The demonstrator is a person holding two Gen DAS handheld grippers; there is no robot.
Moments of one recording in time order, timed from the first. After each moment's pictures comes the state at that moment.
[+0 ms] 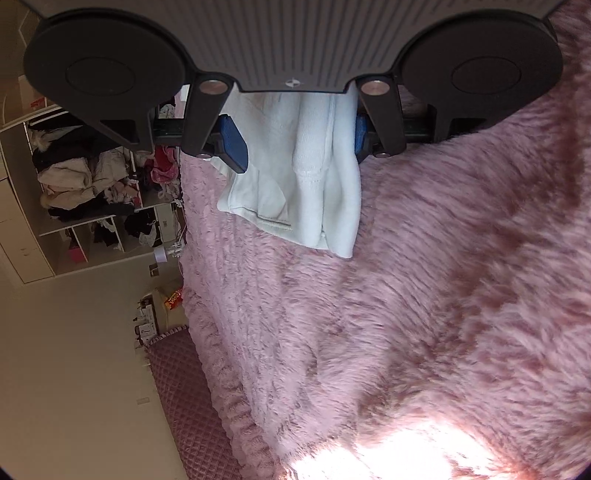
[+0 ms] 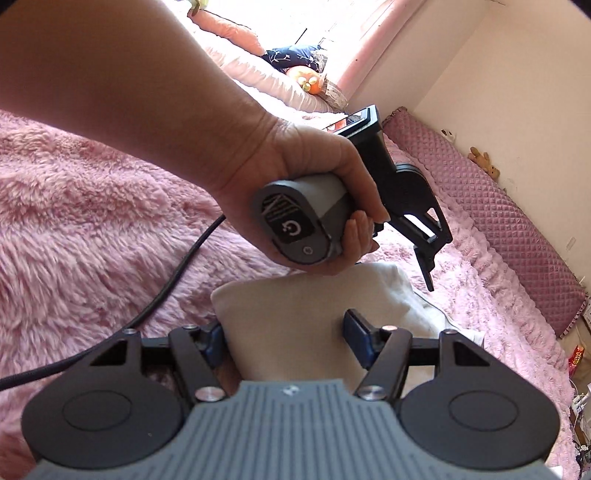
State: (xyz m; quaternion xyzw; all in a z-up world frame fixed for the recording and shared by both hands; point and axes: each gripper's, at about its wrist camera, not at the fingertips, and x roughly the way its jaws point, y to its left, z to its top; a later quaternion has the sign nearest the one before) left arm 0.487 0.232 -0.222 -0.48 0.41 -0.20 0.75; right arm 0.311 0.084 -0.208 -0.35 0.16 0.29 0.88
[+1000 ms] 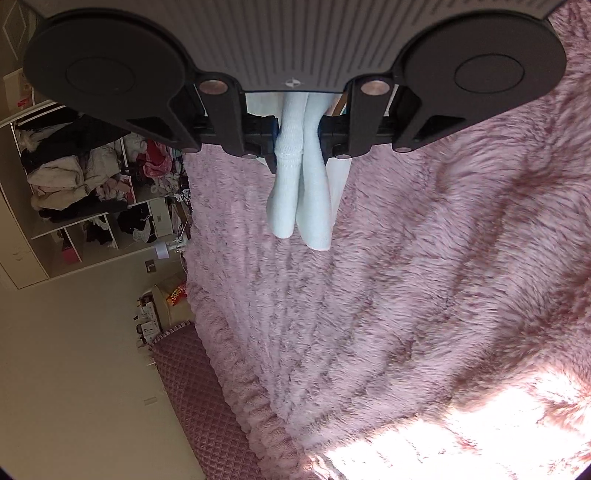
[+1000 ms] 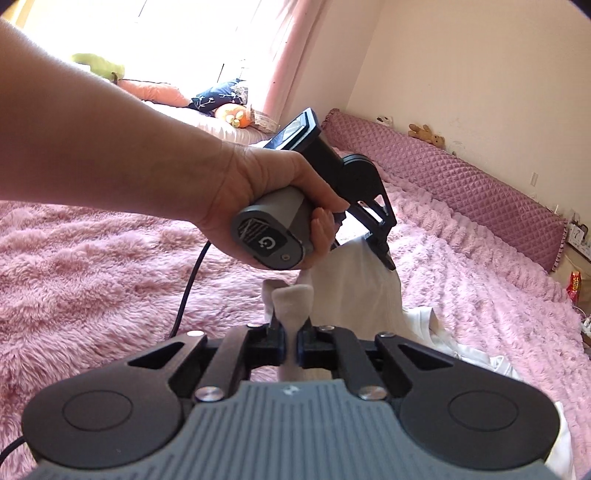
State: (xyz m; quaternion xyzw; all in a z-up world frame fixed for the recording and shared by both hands) left arm 0.481 0.176 -0.138 -0.45 0.40 -0.18 0.77; right arm 0.288 0.017 -0.134 -0.20 0.16 0.24 0.94
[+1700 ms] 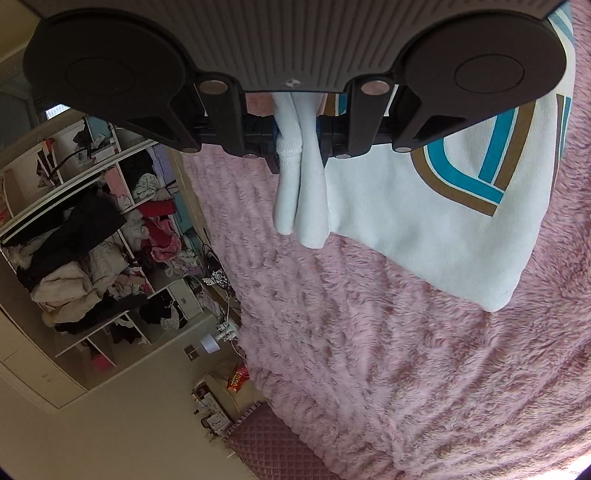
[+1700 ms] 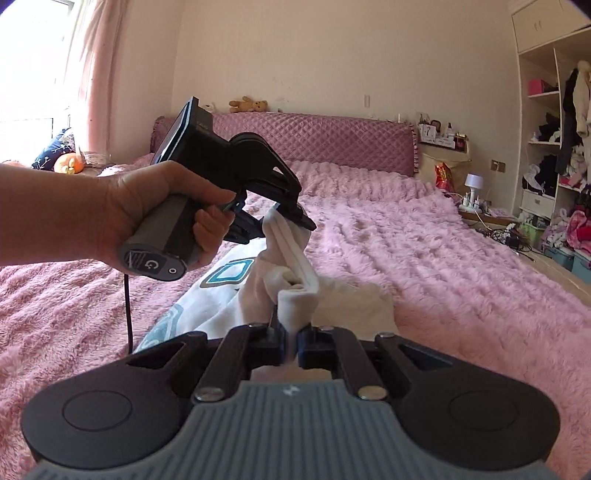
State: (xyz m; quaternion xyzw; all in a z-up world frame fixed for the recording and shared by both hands) left arm 0.485 -0.089 -0.118 -0.32 0.41 -0.27 0.81; right arm 0.274 -0.236 -0.124 -0.02 0.19 0.03 0.98
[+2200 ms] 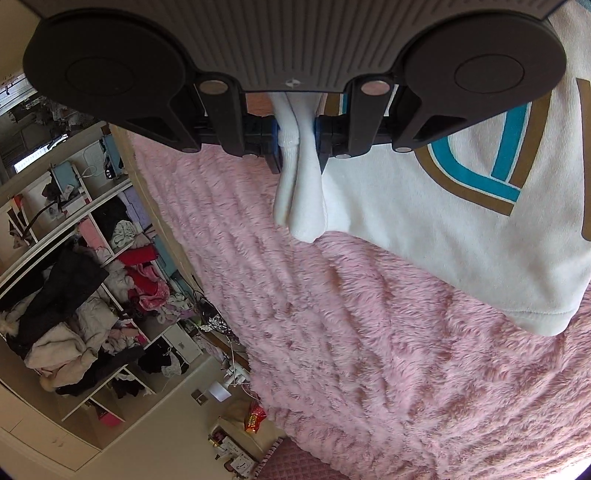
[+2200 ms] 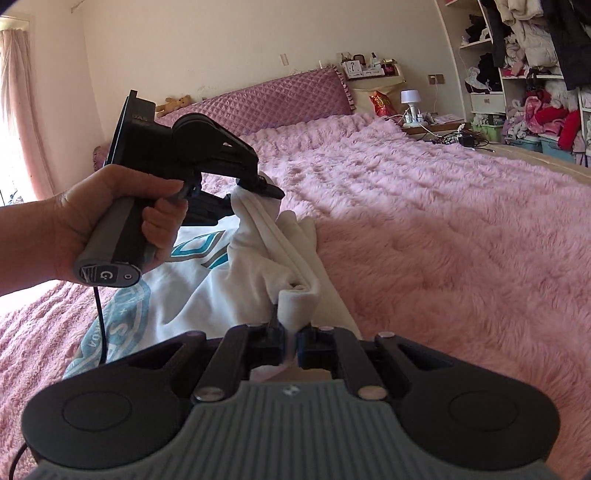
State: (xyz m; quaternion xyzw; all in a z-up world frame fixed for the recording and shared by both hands) left arm 0.472 -0.179 -0.137 -0.23 0.42 -0.28 0.83; right arm 0.275 -0.337 -0.186 0.13 0.23 -0.03 0.96
